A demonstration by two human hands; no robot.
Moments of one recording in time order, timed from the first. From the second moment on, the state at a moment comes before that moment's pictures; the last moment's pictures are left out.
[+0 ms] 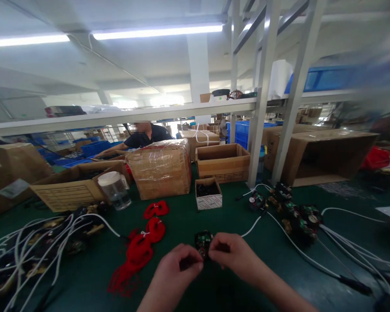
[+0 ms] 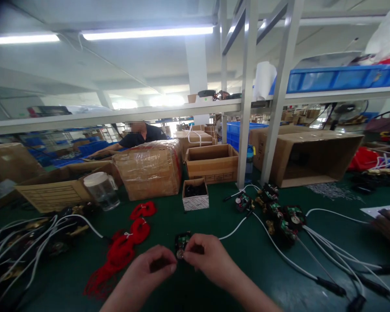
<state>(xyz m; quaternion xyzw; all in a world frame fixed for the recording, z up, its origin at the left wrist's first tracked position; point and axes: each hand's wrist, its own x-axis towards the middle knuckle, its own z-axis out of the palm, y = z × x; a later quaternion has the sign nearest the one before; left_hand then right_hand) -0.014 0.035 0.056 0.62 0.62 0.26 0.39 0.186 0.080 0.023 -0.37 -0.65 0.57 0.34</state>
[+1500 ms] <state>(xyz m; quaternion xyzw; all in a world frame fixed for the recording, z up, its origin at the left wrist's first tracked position) -0.021 0.090 0.013 0.63 0.62 0.37 0.29 0.165 0.101 -0.001 -0.49 -0.82 0.12 0.27</state>
